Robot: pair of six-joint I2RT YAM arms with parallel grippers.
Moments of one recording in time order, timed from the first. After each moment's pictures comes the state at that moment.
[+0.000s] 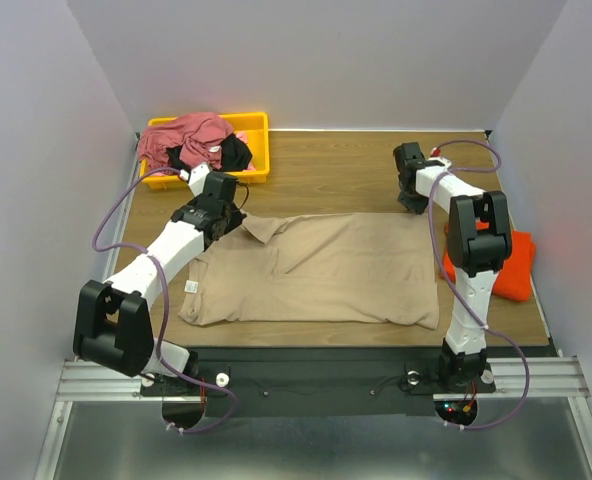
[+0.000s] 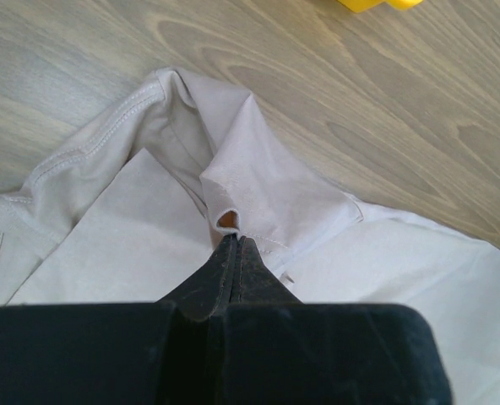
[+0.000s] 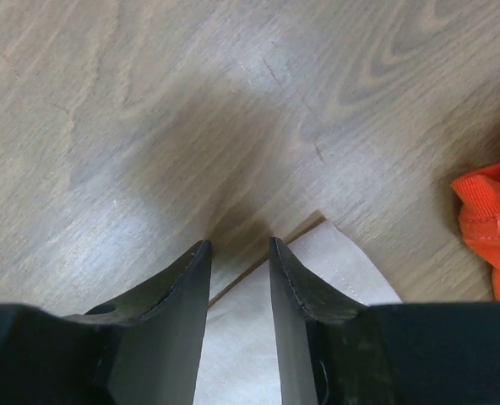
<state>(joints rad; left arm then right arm) -0.37 1.39 1.02 -0.41 -0.31 -0.82 0.14 2.13 1.60 -0.64 0.55 0.79</state>
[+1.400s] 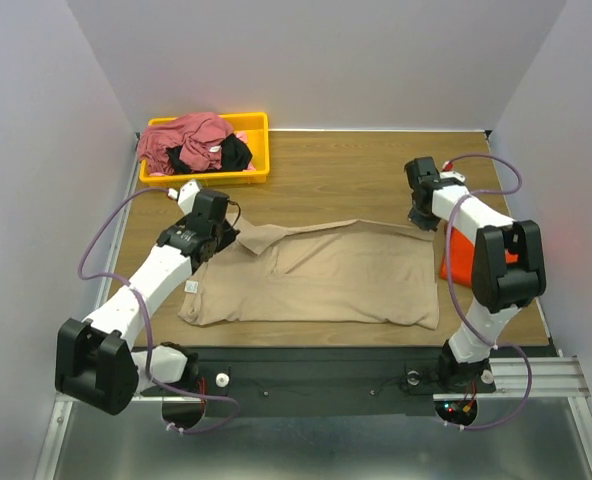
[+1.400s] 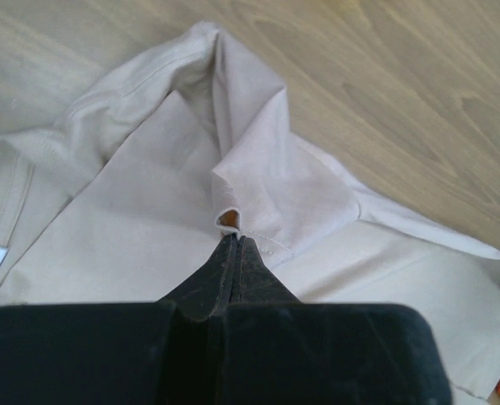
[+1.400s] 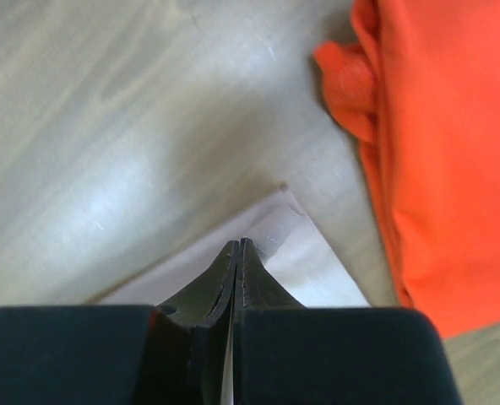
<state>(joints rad) -0.39 1.22 0.91 -0.47 -0.31 -0.88 0.16 1.81 1.29 -0.67 0.52 0.77</state>
